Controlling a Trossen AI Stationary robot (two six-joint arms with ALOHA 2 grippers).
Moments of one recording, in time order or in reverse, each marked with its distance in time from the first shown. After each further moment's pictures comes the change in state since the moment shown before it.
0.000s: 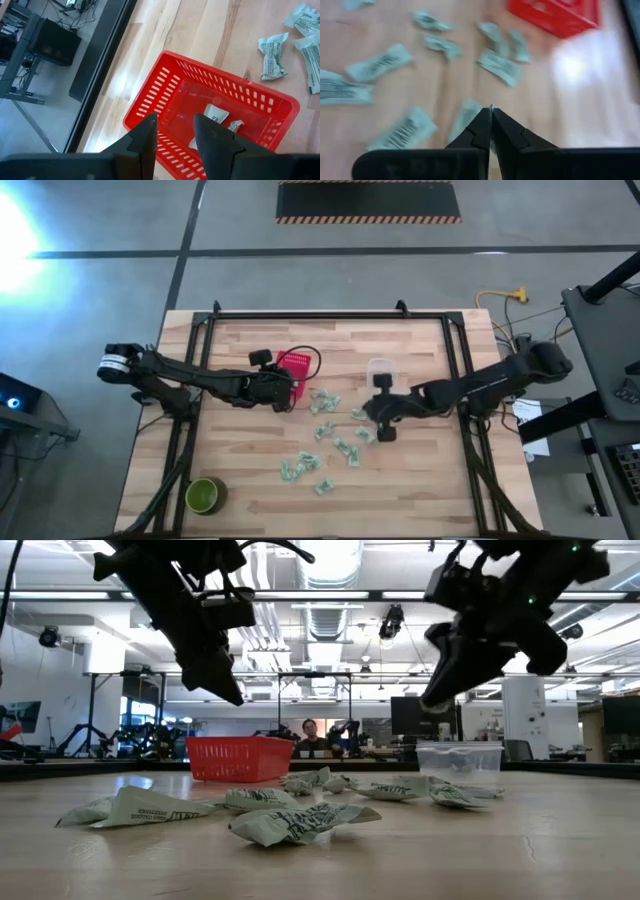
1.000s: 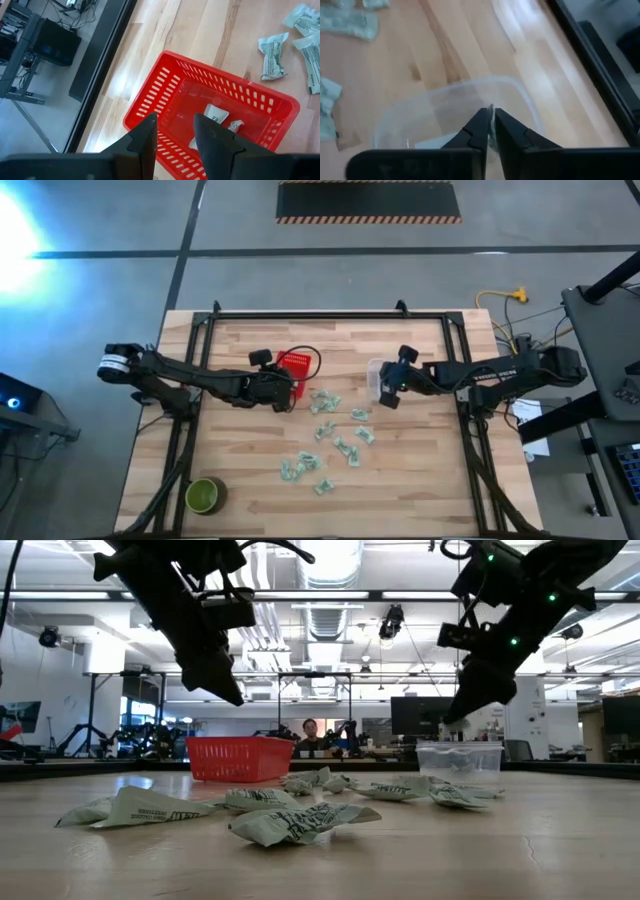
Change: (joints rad) left arm 0.000 0.000 0.000 0.003 0.000 0.000; right arm -0.285 -0.132 -0.148 -0.030 0.113 0.153
